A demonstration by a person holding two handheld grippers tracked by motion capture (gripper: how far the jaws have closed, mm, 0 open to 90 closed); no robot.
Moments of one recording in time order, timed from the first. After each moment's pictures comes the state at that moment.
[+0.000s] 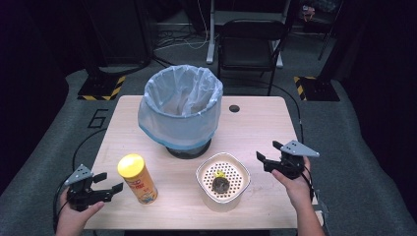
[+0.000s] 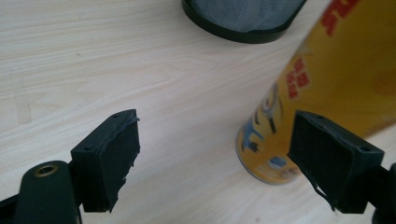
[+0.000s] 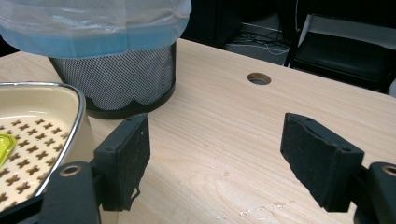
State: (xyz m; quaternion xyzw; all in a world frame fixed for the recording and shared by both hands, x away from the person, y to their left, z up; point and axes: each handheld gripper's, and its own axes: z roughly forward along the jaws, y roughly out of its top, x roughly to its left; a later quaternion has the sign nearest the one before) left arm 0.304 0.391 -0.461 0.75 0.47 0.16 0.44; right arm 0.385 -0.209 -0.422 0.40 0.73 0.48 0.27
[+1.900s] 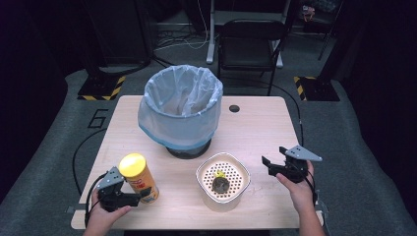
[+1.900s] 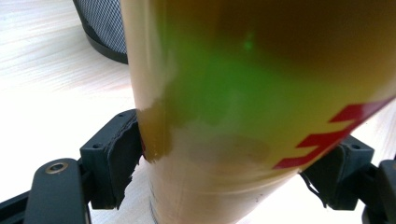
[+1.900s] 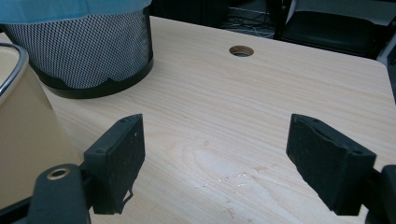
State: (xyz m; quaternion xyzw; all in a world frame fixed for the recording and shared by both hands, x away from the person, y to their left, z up) left arm 0.320 0.317 -0.474 0.78 0.37 0.16 0.48; right arm 0.387 -0.229 -0.451 0.43 0.73 0.47 0.27
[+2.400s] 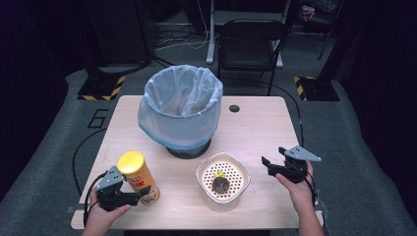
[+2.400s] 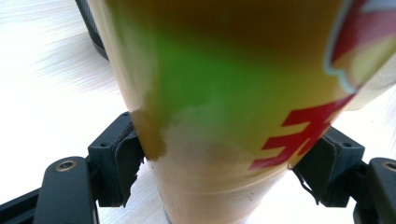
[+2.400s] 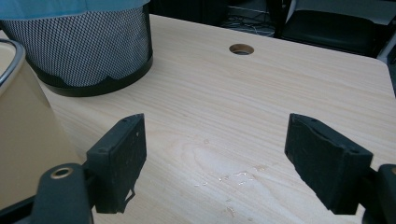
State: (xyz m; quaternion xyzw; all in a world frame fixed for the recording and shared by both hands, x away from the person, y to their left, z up) left arm 0.318 0.317 -0.466 0.79 0.35 0.17 0.46; right arm 0.387 -0.228 -0.454 0.43 0.73 0.46 0.27
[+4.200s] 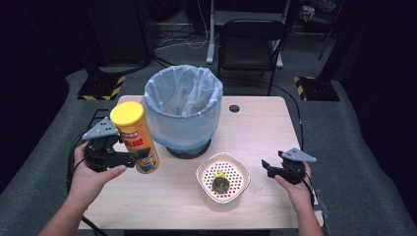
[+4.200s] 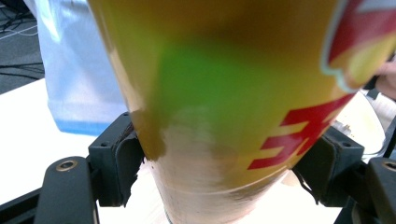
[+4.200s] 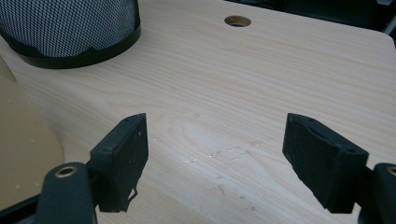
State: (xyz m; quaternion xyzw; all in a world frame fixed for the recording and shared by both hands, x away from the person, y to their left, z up) left arm 0.347 0.288 -0.293 0.80 0.36 0.17 0.46; right arm 0.394 -0.232 -0.475 0.45 0.74 0.43 0.26
